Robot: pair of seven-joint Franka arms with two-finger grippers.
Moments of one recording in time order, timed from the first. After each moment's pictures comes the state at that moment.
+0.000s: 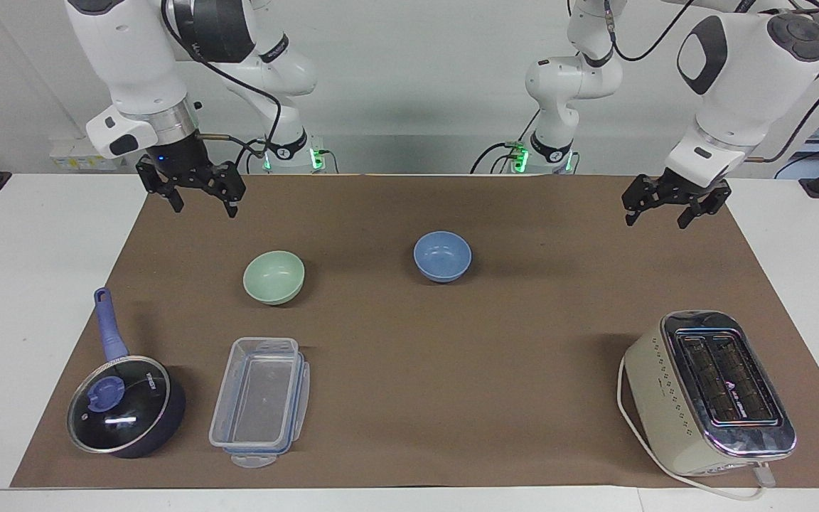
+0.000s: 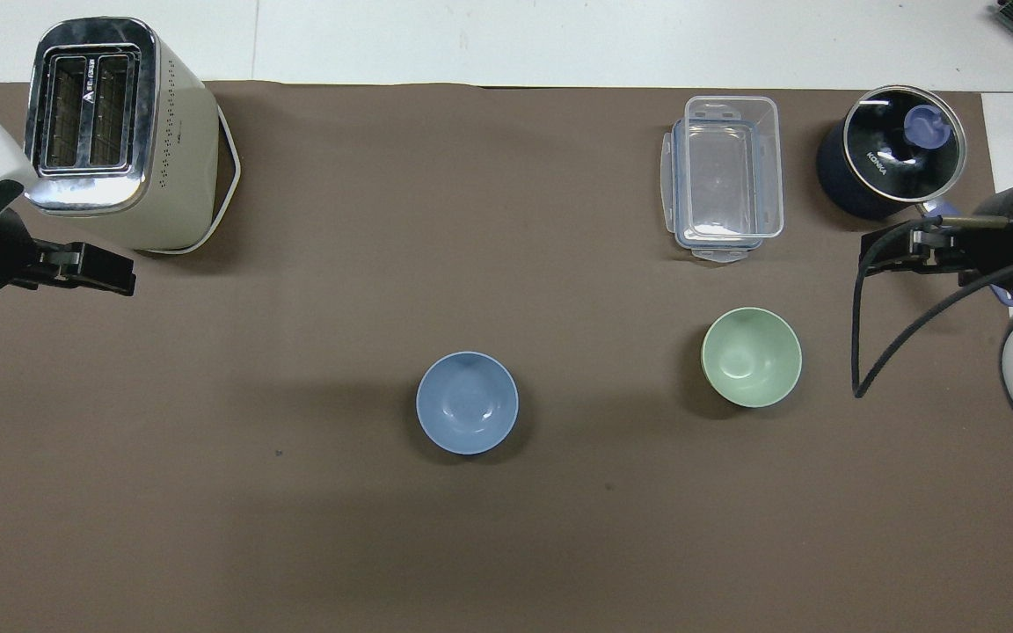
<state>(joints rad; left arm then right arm) 0.00 0.03 -0.09 -1.65 -0.01 1.67 0.04 -0.06 0.02 0.11 -1.59 -0.03 1.66 0.17</state>
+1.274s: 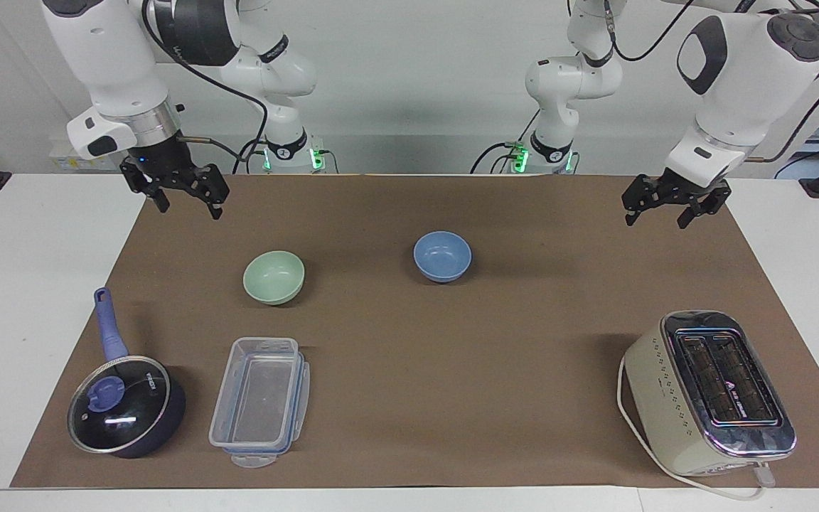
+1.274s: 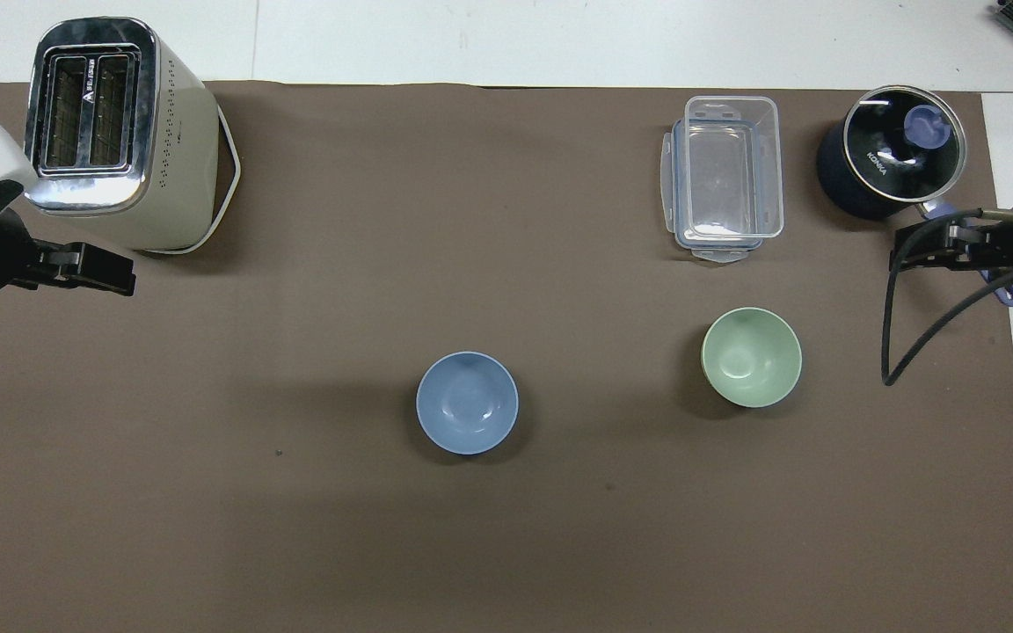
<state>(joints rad) 0.00 0.03 -0.09 -1.65 -0.01 1.67 0.04 -0.11 0.02 0.11 -1.61 -0.03 1.69 0.17</state>
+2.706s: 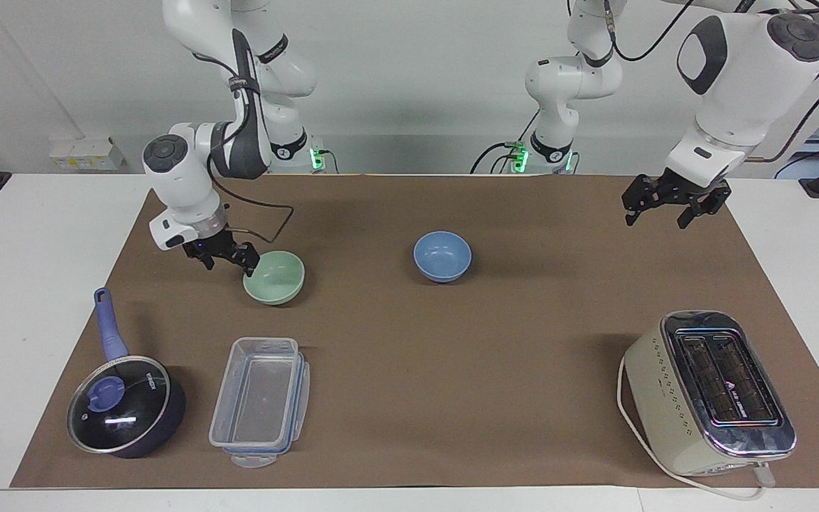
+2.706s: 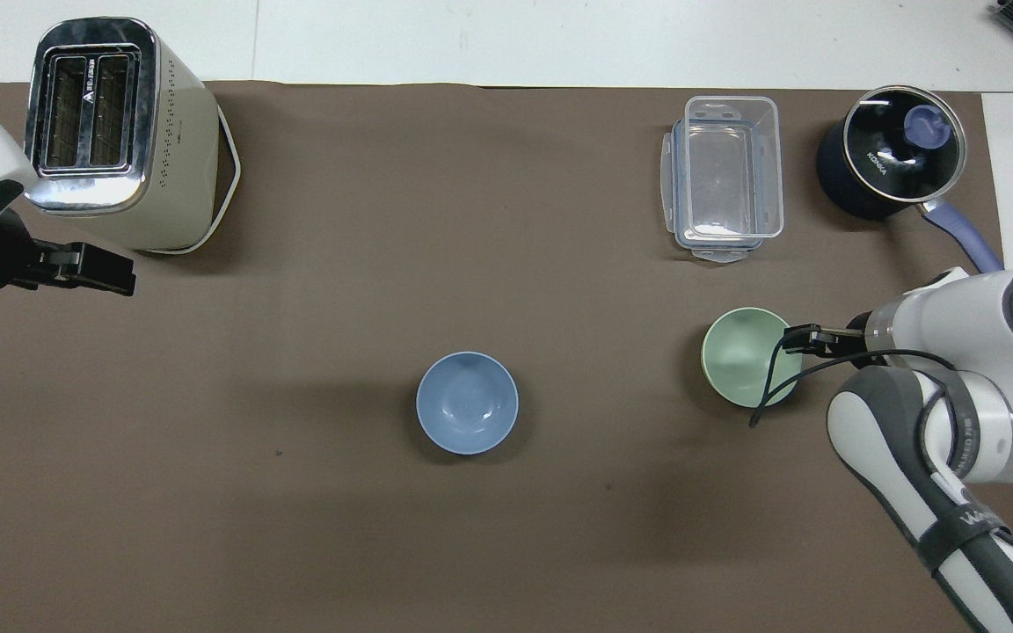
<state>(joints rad) 0.00 0.03 -0.09 -1.65 -0.01 1.67 0.04 -0.16 0.05 0.11 -2.26 -0.03 2.32 0.15</state>
